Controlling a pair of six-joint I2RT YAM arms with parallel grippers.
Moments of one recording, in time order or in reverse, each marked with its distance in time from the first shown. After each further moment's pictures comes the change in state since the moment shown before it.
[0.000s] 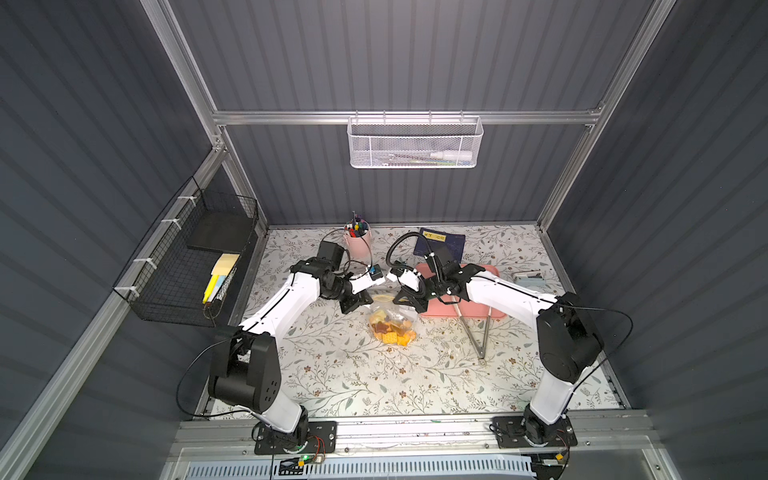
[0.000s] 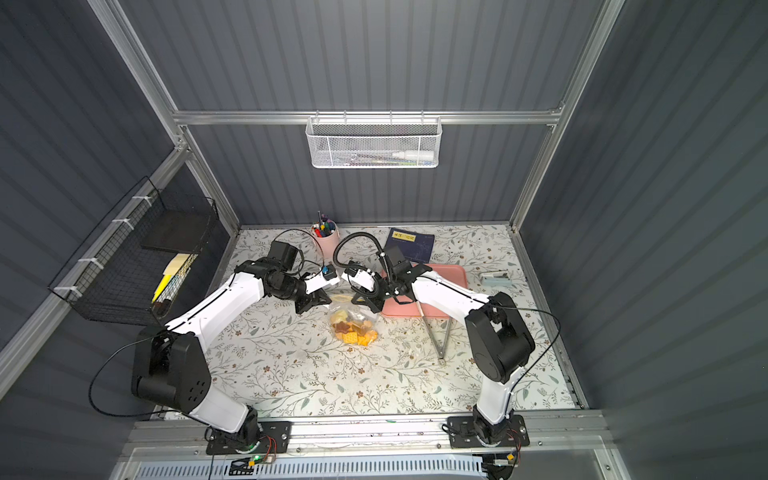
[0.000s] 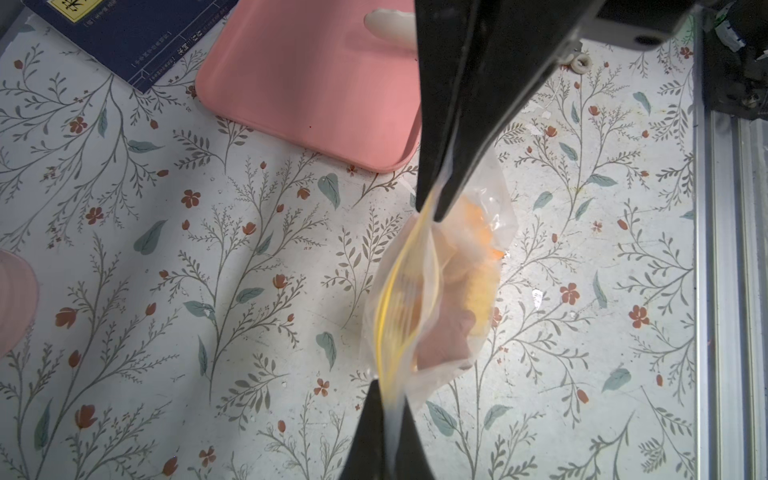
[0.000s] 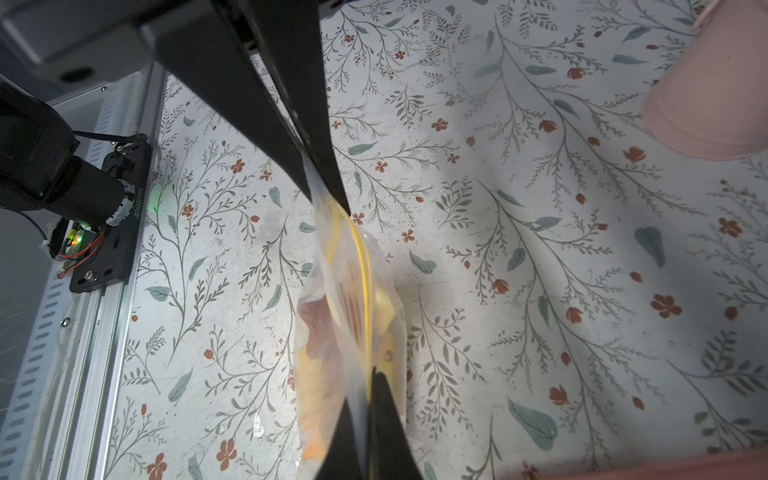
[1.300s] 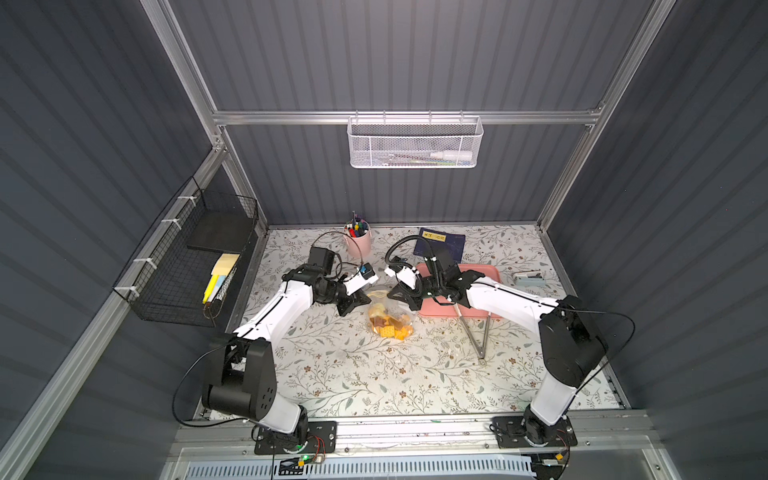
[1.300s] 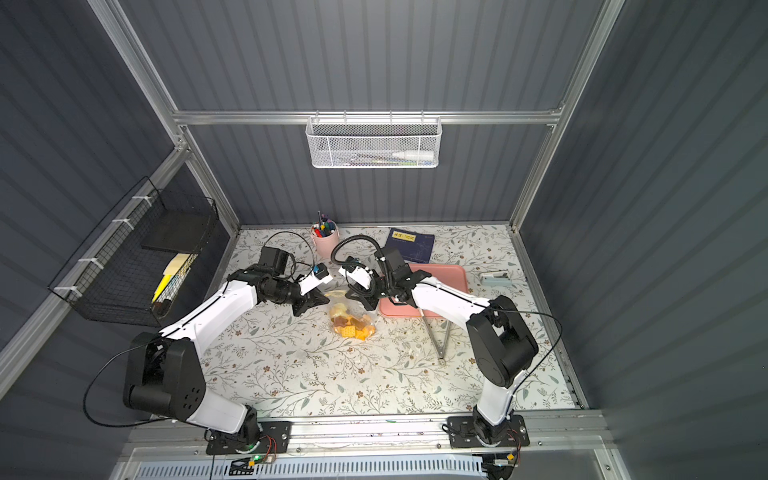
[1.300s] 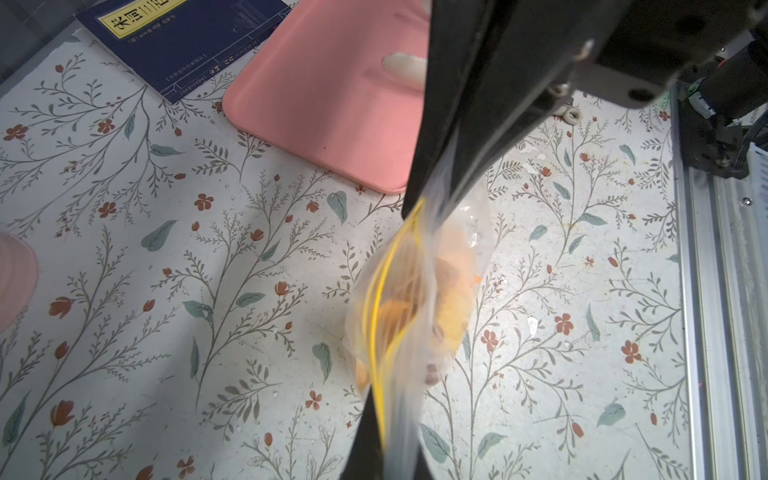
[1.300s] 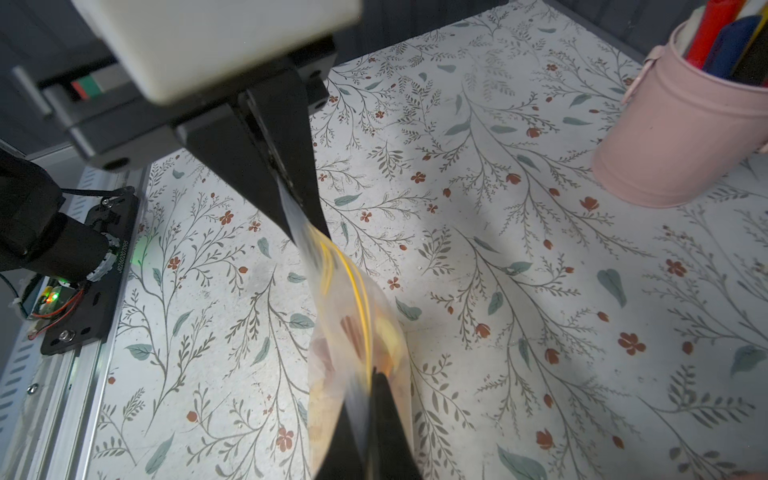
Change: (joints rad) left arm 0.059 -0.049 -0.113 0.136 0.106 -0.080; right arm 0.027 -0.029 -0.063 0.209 0.037 0.129
